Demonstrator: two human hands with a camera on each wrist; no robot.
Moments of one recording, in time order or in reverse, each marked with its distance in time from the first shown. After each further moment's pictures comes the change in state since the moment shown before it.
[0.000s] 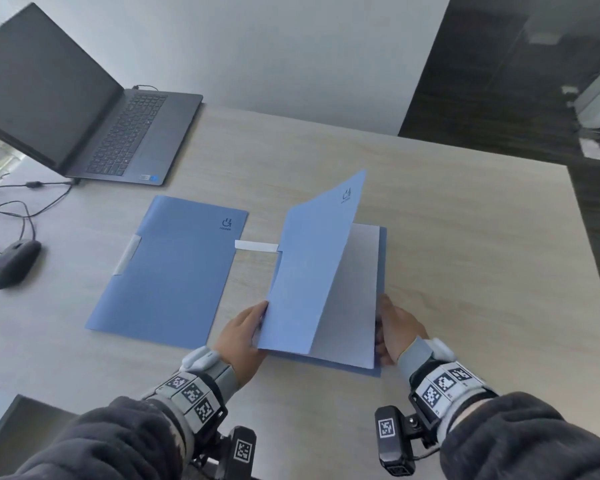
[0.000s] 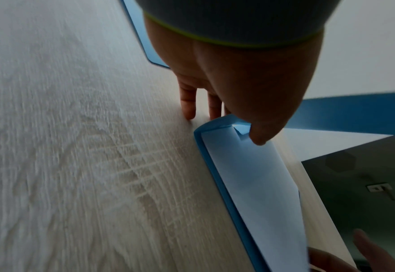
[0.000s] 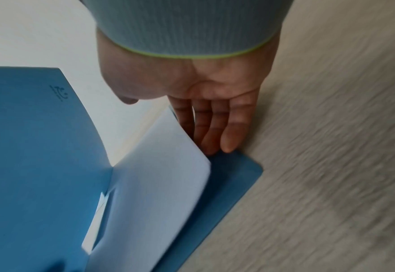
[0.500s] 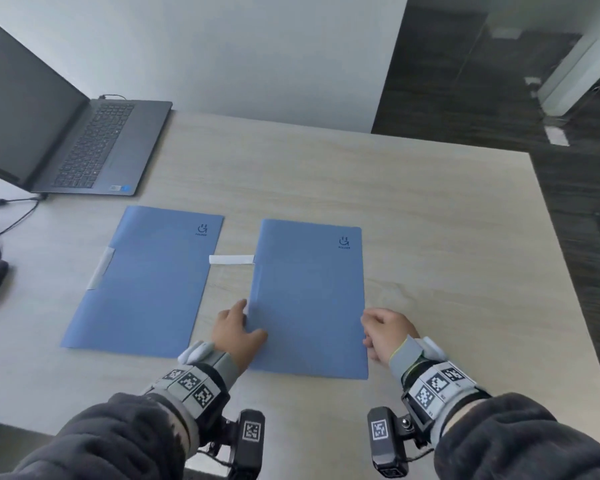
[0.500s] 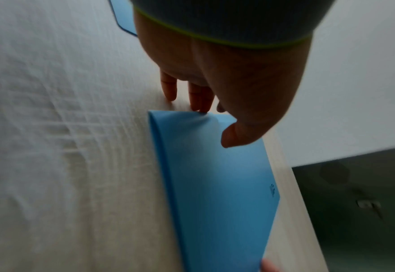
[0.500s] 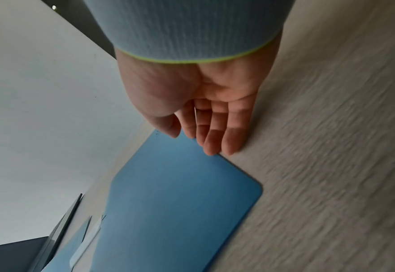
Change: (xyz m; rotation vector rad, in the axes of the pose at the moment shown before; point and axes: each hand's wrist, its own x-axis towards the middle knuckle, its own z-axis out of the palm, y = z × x) left_hand 0.021 0.027 0.012 -0.056 0.012 -0.277; right_hand 0.000 0.032 -0.012 0.068 0.019 -0.080
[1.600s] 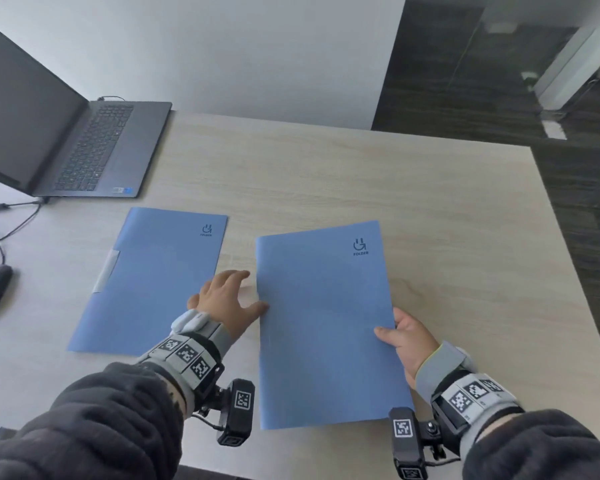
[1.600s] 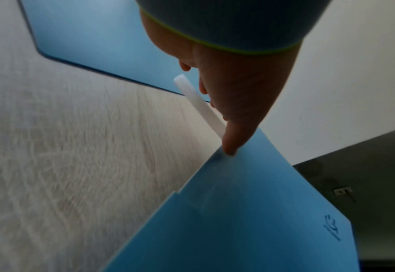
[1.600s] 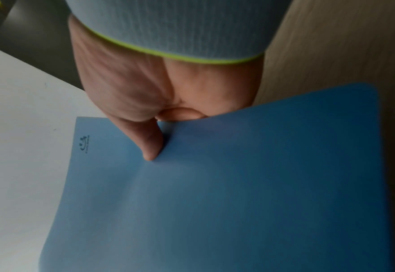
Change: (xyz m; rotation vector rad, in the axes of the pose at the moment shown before) left_hand 0.022 0.012 -0.050 0.428 0.121 0.175; right_hand -0.013 0.014 -0.009 0.489 -0.273 -0.075
